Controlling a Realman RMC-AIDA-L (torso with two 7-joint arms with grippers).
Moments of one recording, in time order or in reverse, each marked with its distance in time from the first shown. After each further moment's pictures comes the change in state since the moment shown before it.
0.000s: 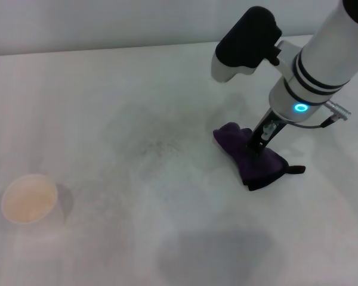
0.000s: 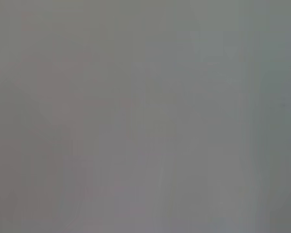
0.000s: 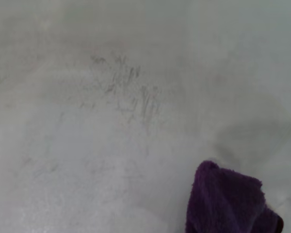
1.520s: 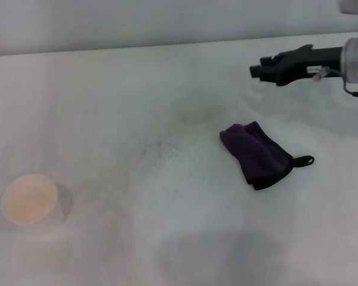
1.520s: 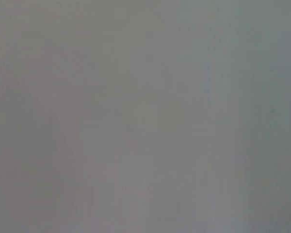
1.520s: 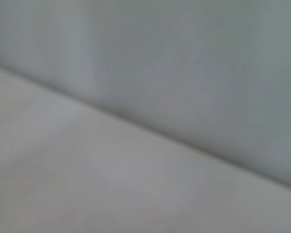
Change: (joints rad) left arm -0.065 -0.003 0.000 -0.008 -0.001 -0.039 -0.008; right arm -0.224 -0.003 0.627 0.209 0.582 -0.332 -0.825
